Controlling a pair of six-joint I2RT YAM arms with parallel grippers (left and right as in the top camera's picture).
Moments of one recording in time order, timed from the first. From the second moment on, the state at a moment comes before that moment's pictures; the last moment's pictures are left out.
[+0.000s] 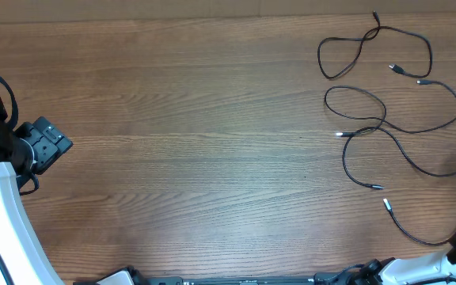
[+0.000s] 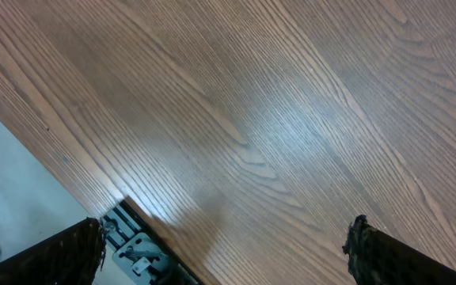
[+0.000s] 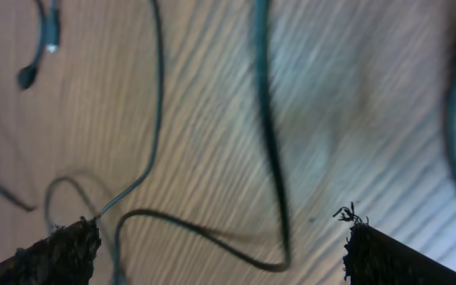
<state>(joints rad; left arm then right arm) 0.40 1.40 1.80 -1.69 -0.13 -0.47 -0.95 1.80 1.32 -0.85 -0.45 0.25</state>
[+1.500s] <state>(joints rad) 0.40 1.40 1.80 -1.69 -0.13 -0.47 -0.69 1.56 1.32 -1.00 -0.41 0.30</state>
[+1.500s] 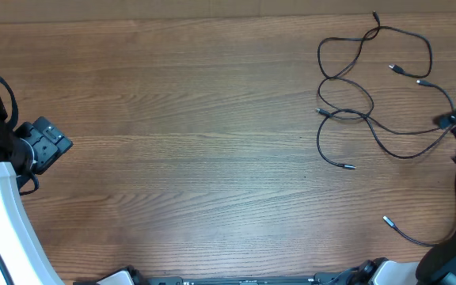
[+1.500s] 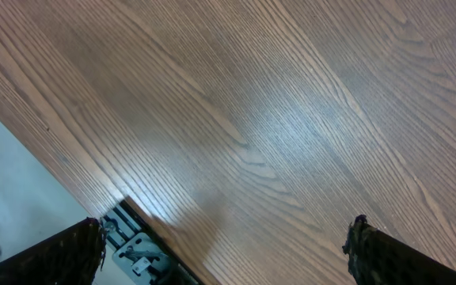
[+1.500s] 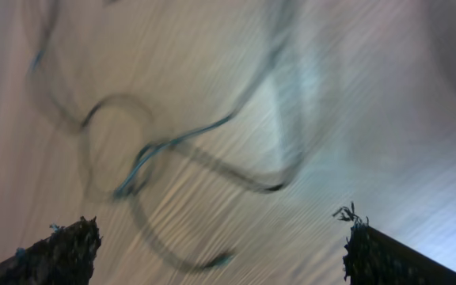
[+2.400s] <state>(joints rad) 0.40 1.40 1.80 -1.69 -0.13 -0.47 0.14 1.84 1.32 -0.88 -0.01 0.34</state>
